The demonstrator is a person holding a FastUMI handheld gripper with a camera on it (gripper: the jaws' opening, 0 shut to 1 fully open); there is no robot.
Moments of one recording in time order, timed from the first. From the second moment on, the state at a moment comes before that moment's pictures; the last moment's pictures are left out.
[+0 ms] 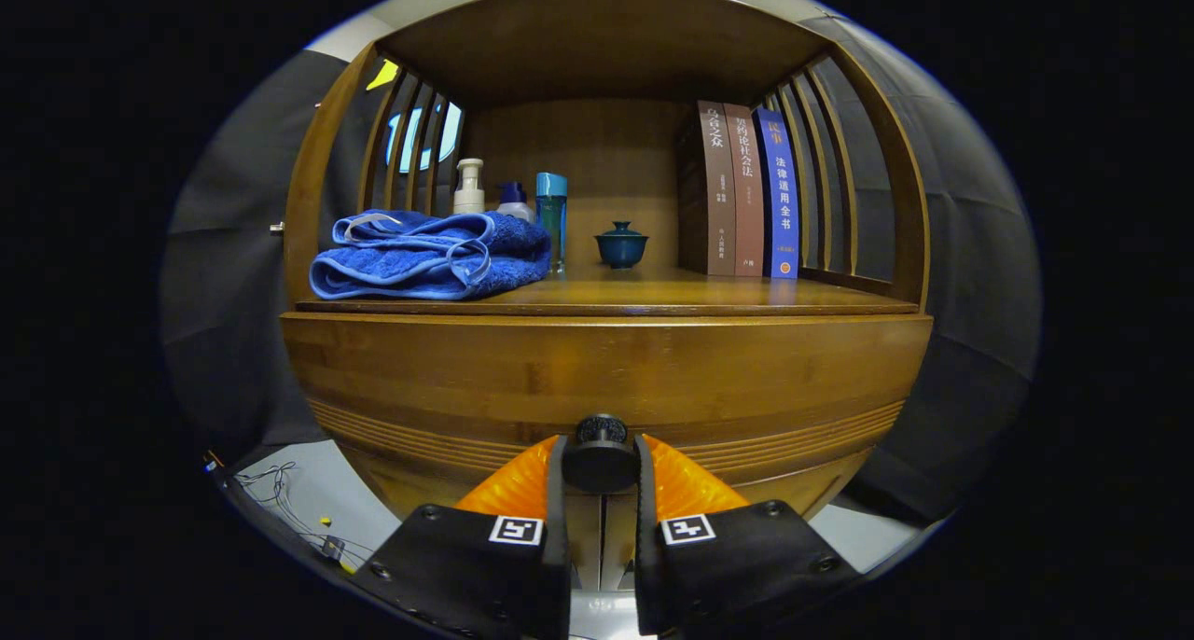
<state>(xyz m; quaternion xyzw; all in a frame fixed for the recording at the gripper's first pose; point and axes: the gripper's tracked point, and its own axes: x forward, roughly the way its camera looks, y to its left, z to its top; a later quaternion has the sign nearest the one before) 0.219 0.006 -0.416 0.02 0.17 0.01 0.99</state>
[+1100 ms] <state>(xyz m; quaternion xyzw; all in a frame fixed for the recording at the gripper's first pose) 0.084 0.000 -0.399 0.04 0.18 0.01 0.98</state>
